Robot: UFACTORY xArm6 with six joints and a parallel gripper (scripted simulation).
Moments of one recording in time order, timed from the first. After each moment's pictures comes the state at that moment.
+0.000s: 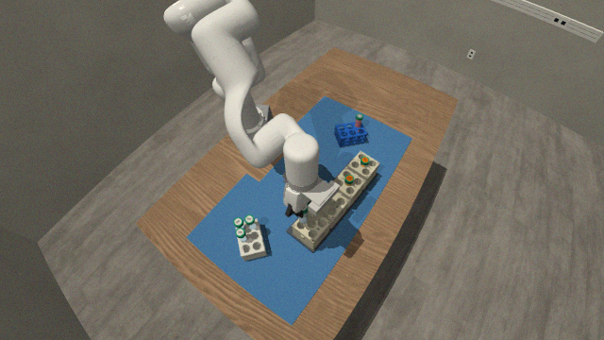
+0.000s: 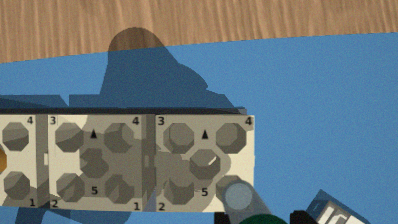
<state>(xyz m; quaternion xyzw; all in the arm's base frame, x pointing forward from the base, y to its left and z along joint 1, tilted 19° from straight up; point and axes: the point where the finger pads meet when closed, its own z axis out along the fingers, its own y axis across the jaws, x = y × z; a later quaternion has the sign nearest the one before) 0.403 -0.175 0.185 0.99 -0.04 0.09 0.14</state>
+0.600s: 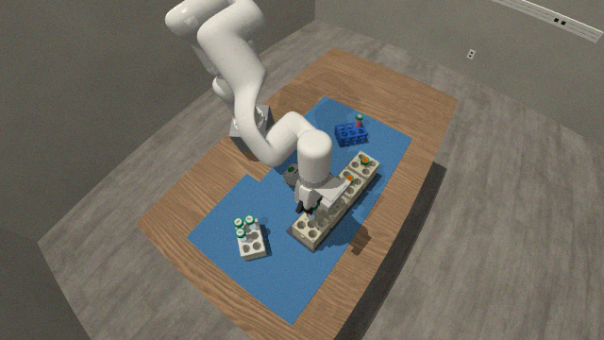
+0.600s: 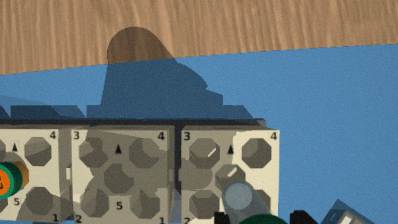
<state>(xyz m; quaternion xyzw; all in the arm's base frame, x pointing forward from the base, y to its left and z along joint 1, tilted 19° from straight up) 0.420 -0.151 0.180 0.99 -0.04 0.09 0.14</state>
